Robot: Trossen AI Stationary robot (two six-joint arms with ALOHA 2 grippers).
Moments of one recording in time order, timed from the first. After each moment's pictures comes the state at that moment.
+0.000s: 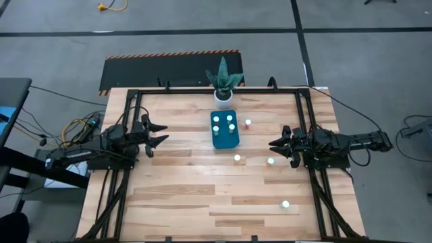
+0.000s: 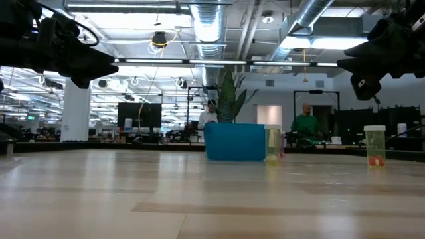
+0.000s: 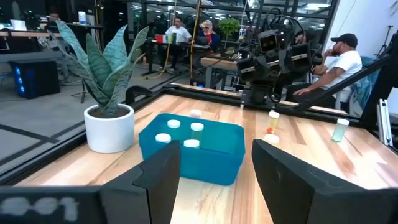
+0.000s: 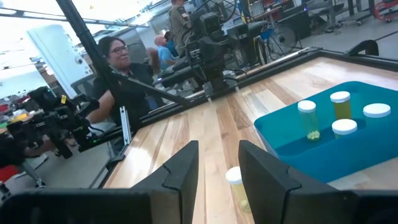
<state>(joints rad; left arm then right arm) 0.23 0.01 0.02 0.00 -0.01 -0.12 0.10 0.05 0.01 0.00 0.05 0.37</state>
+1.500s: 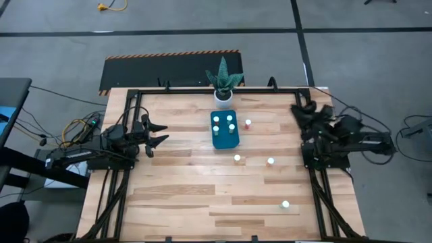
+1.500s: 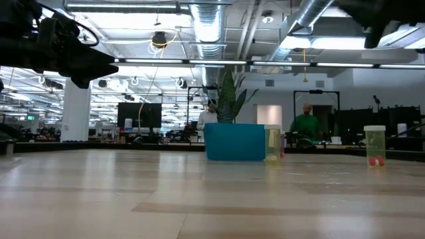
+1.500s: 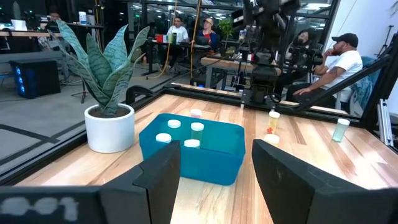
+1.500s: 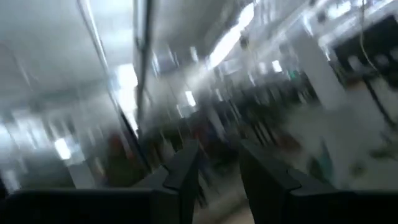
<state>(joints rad) 0.23 0.01 0.02 0.00 -0.01 -0.12 0.02 0.11 0.29 0.18 0.45 0.21</state>
